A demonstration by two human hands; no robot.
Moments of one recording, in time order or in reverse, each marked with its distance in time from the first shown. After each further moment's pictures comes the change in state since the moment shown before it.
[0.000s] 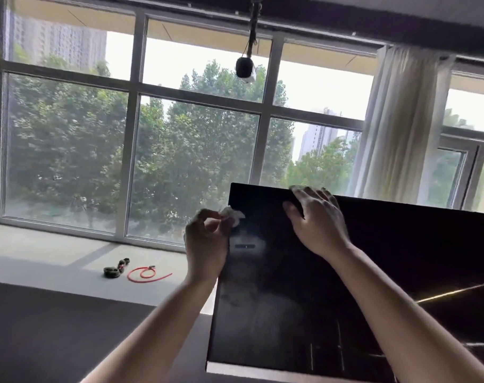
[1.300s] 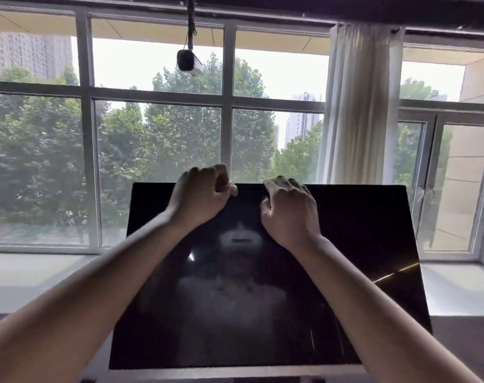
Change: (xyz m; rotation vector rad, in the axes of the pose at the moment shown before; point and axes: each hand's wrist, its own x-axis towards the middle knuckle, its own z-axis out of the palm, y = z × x) left_hand 0.017 0.071 0.152 0.921 -0.370 0.570; right_hand -0.023 0.107 -0.043 -0.089 0.163 0.022
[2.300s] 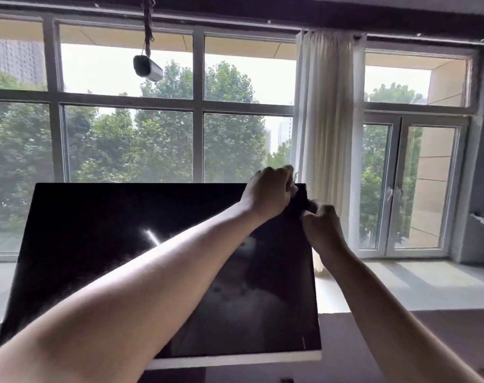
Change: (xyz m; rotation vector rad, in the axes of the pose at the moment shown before) left_hand 0.057 0.254 0.163 -0.133 -0.130 0.199; right_hand -0.055 0.230 -0.070 0.664 -0.057 0.624
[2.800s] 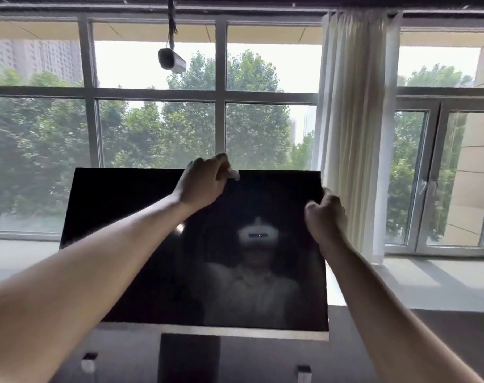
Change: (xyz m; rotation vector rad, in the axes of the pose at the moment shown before) left_hand -0.069 -0.091 -0.082 0.118 0.096 -0.094; right_hand -0.005 0.003 0.017 -0.028 0.029 0.039
